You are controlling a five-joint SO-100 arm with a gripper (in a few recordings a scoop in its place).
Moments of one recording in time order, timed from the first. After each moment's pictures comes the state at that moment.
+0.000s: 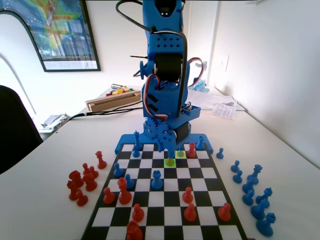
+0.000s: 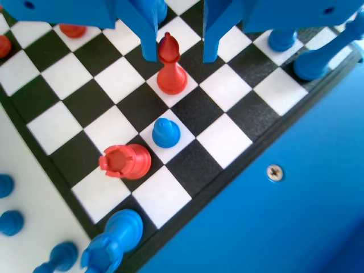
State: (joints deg) arm 0.0 92.0 136.4 41.3 -48.6
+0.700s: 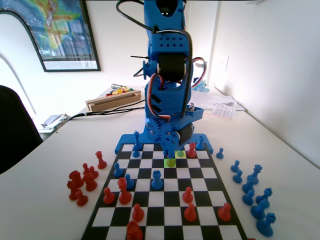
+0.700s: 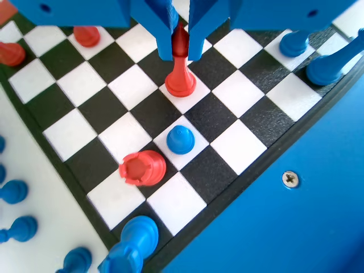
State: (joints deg) arm -1.7 91.4 134.6 40.3 -47.9
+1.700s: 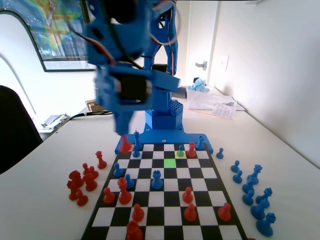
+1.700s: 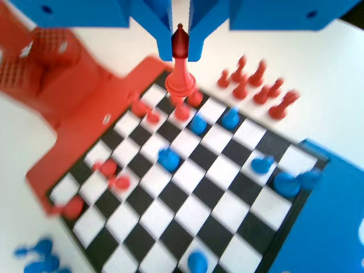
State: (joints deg) arm 18.3 102.7 113.2 59.7 -54.4
